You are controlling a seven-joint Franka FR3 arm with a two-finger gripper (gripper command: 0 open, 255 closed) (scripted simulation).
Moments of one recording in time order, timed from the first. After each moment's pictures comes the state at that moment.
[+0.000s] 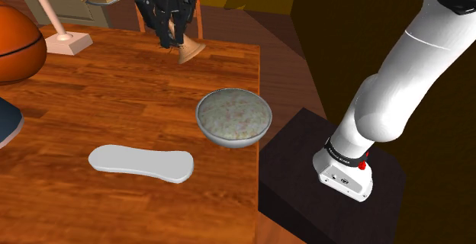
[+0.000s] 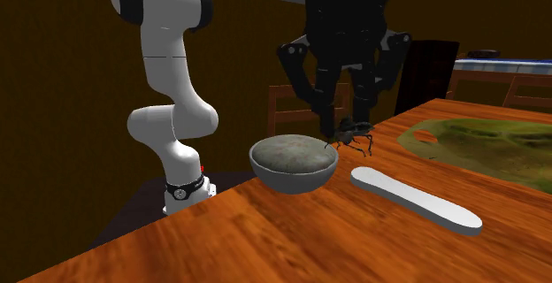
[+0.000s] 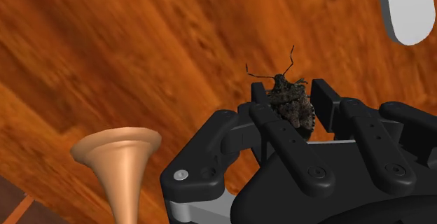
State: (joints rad) arm 0.20 -0.03 0.45 -1.61 0.08 1.64 0.49
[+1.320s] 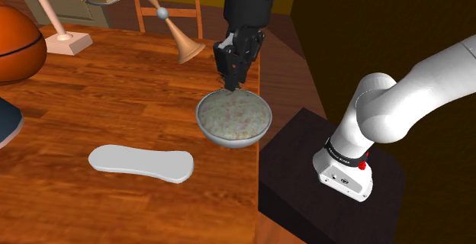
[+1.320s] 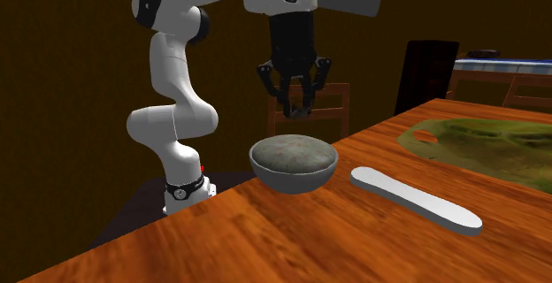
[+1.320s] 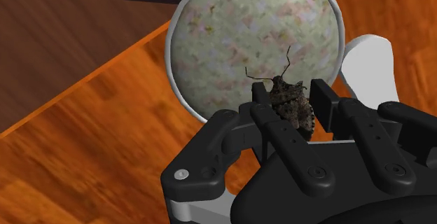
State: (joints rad) arm 0.29 -0.56 0.44 -2.14 0.30 1.69 0.50
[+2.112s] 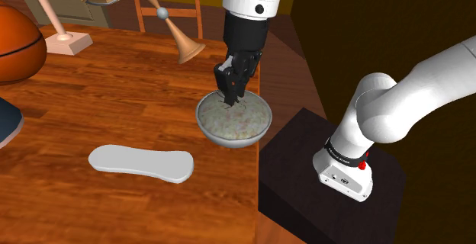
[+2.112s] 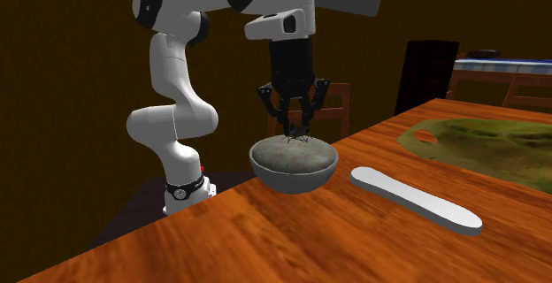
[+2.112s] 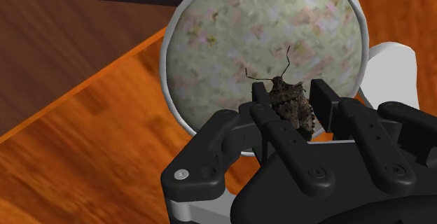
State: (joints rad) arm 0.30 -0.57 0.46 -2.25 0.31 1.79 0.49
